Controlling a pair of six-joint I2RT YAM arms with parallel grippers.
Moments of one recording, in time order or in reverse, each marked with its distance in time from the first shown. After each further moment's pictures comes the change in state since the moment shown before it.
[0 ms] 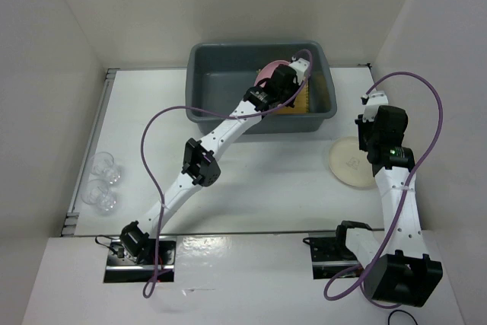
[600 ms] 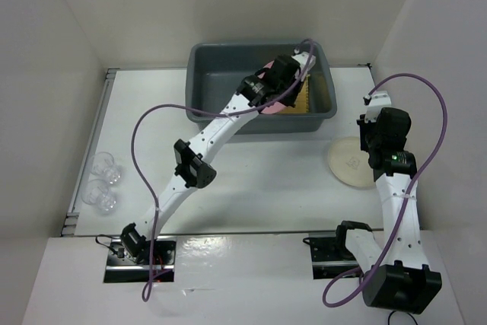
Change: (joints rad) left arm -0.018 -0.211 -0.005 -0.309 0.068 -0.068; right arm 0.000 -0.050 0.000 0.000 0.000 0.000
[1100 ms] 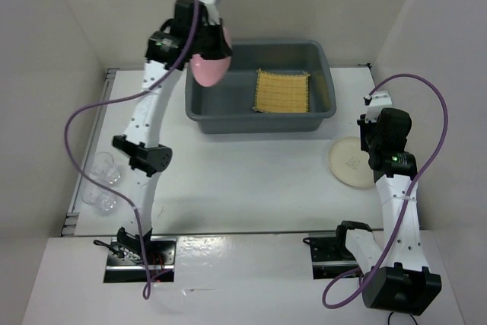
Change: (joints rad) left arm 0.417 -0.428 -0.145 -0.158 0.191 -0.164; right arm 0.000 -0.008 0.000 0.000 0.000 0.000
